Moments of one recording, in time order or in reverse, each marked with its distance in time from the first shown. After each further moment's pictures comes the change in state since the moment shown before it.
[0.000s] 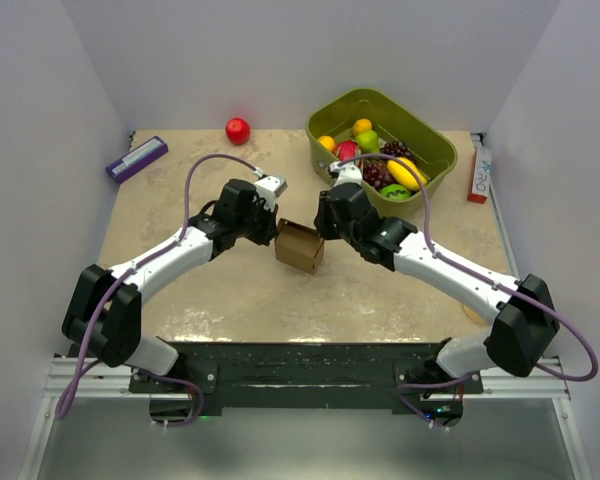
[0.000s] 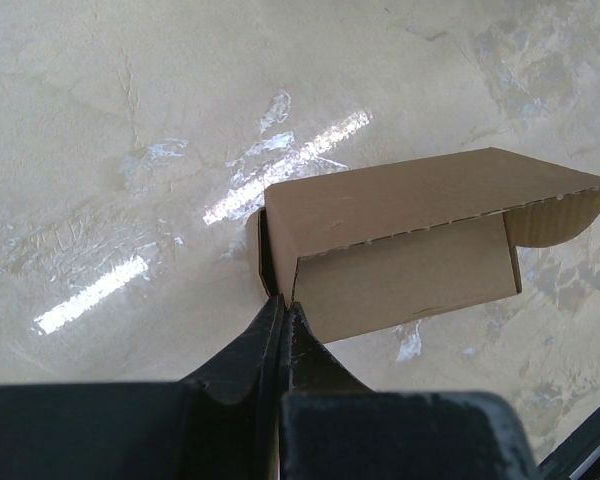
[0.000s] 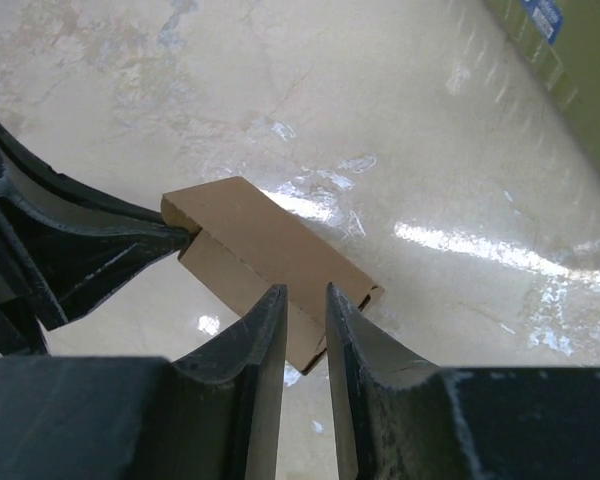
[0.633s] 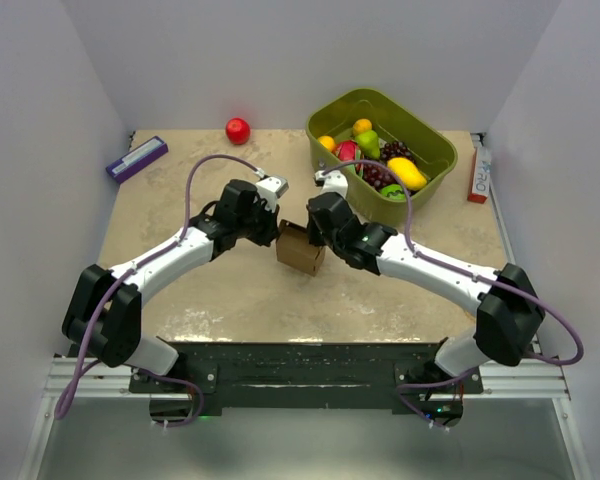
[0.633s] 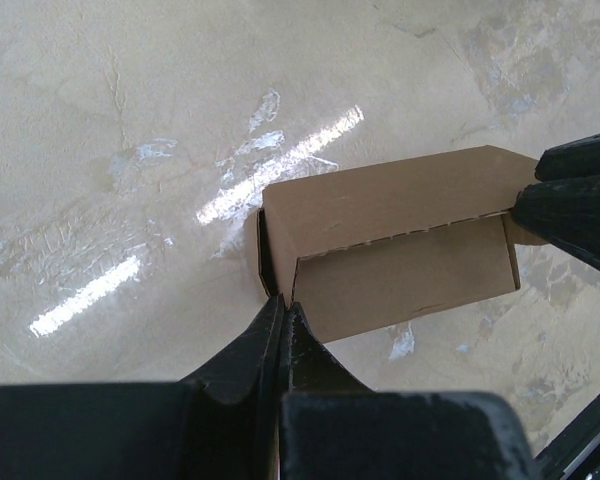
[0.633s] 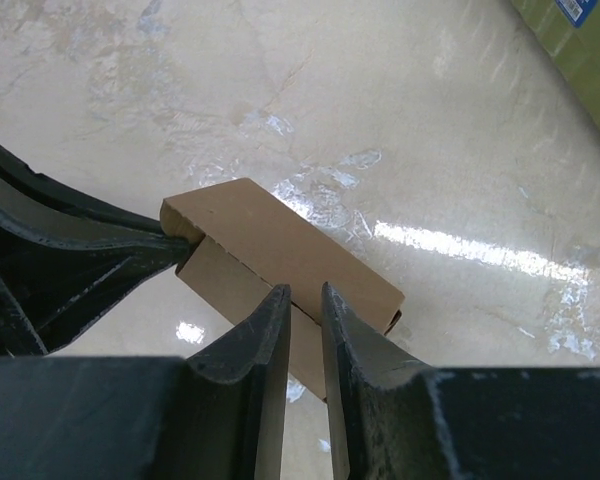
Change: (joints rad) left arm -0.006 0.000 0.000 0.000 0.012 -0.003; right arm 0.080 0.083 -0.004 0.054 0.112 0.020
